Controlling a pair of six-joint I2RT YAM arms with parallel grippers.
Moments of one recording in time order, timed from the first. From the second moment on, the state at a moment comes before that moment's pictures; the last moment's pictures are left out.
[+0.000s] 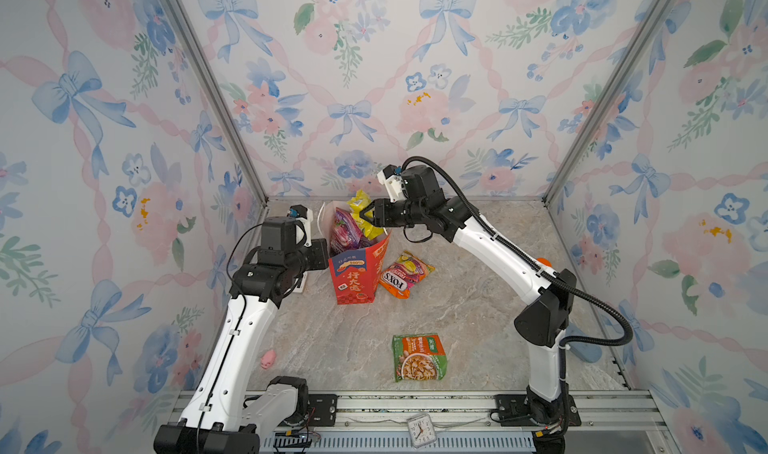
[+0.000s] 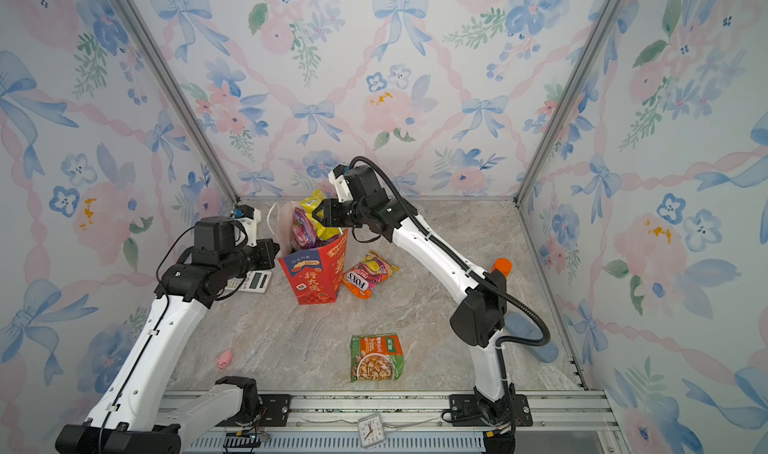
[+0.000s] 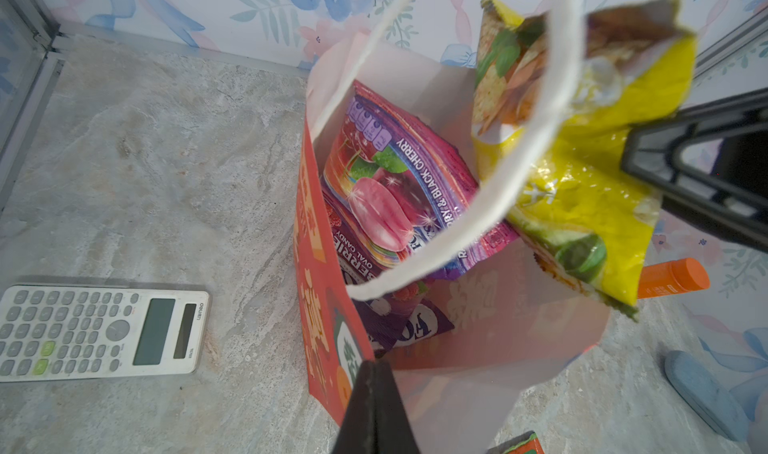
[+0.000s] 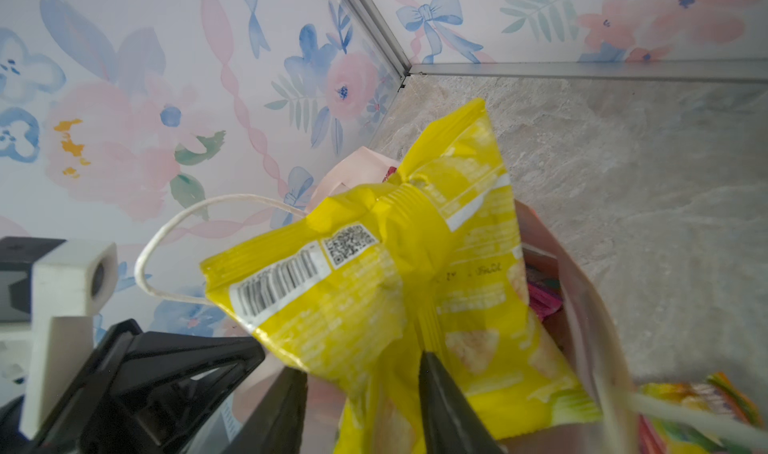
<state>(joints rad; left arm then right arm) -0.11 1.06 1.15 -0.74 0.20 -0.25 0.75 2.00 2.12 -0.61 -0.33 0.55</state>
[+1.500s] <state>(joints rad) -0.11 1.06 1.15 -0.74 0.20 -0.25 0.88 2.20 2.45 -0.96 0.14 0.14</state>
